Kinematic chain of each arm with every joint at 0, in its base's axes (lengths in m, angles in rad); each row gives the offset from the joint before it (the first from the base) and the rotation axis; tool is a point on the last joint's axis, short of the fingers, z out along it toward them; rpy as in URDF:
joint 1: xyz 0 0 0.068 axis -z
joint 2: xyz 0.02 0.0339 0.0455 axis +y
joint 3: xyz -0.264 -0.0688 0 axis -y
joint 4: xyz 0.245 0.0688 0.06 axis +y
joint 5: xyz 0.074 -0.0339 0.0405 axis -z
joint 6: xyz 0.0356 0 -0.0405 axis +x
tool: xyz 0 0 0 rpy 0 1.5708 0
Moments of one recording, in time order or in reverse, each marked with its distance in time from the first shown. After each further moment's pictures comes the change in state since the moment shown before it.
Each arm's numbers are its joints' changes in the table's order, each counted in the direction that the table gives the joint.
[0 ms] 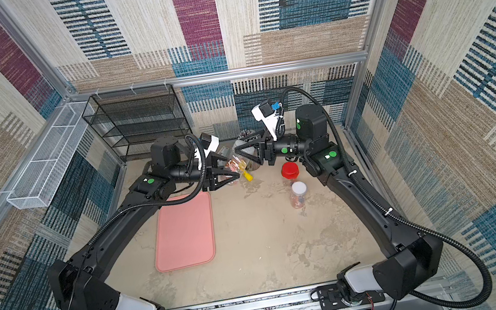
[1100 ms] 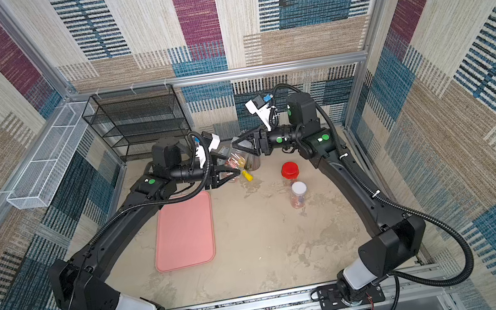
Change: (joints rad) left arm 0.012 -0.003 -0.018 -0.003 -0.107 -0.035; right arm 0.019 0.168 0.245 0.276 -0.076 -0.021
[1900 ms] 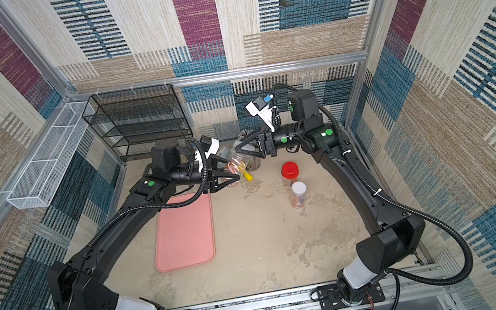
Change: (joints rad) left arm -0.013 -0.013 -0.026 0.026 0.076 0.050; right arm 0.029 0.014 0.078 0.127 -0.123 -0.108
